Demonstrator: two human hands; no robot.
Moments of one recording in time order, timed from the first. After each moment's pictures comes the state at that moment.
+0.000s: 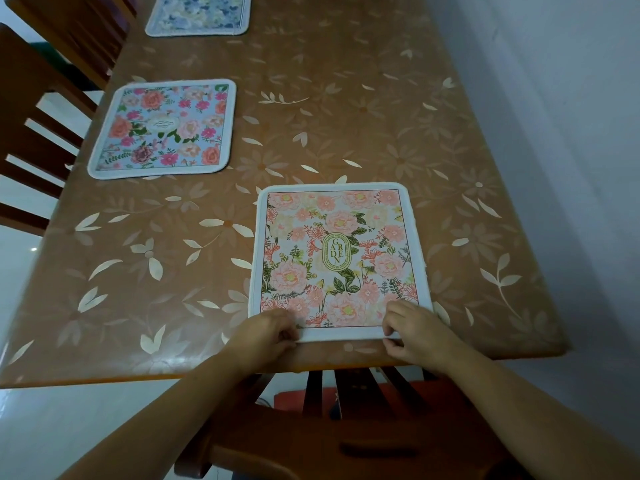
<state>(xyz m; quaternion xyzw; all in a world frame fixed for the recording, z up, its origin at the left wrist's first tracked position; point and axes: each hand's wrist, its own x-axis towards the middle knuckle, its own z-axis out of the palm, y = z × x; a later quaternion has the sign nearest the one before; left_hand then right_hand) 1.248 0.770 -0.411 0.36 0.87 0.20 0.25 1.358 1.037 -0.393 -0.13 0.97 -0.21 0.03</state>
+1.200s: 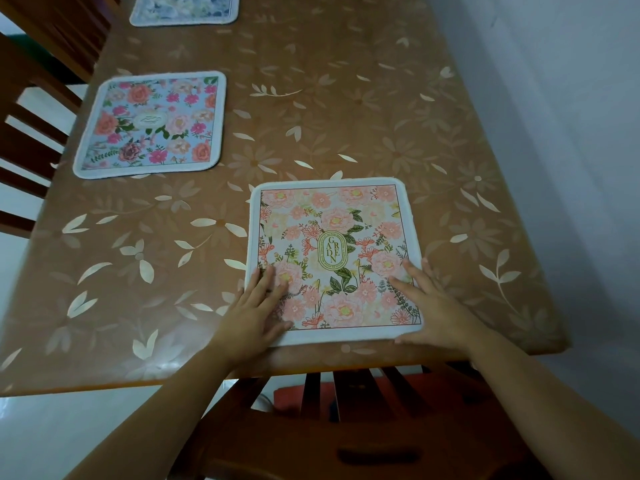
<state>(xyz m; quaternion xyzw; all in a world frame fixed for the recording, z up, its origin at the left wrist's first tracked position) 1.229 0.765 -0.424 0.35 0.91 0.15 0.18 1.350 1.083 -0.408 0.03 0.95 -0.22 0.21</state>
